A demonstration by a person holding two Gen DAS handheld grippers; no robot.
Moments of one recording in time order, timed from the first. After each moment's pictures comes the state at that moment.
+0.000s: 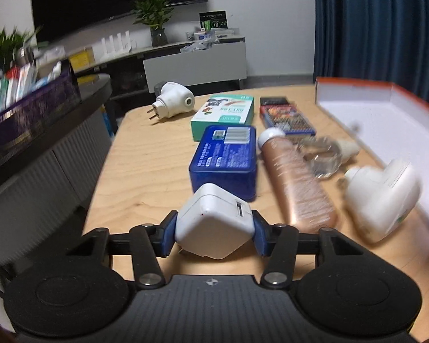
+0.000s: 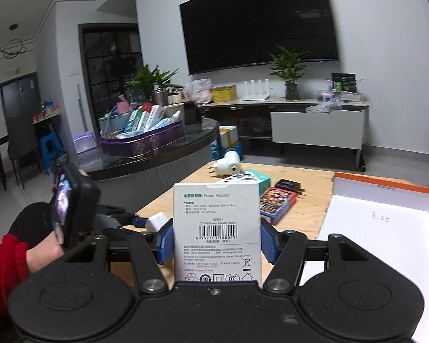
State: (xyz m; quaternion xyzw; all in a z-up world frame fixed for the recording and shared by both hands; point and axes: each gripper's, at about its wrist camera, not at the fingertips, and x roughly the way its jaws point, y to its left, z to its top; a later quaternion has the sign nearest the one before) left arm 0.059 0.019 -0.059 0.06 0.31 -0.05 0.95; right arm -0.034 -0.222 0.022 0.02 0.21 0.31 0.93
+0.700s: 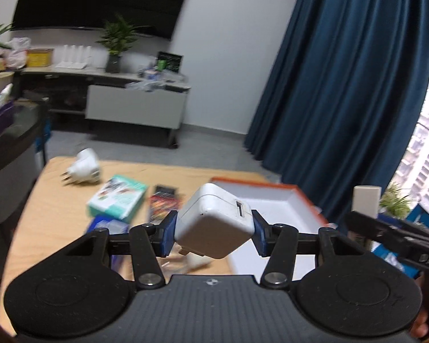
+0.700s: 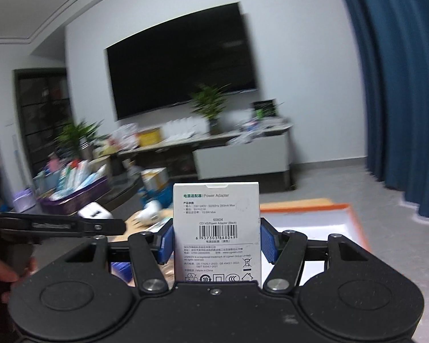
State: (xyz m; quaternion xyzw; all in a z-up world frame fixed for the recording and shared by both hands) left arm 0.059 -0.061 0.045 -0.09 0.25 -0.18 0.95; right arm -0.037 -0.294 0.058 0.09 0.16 0.14 0.97
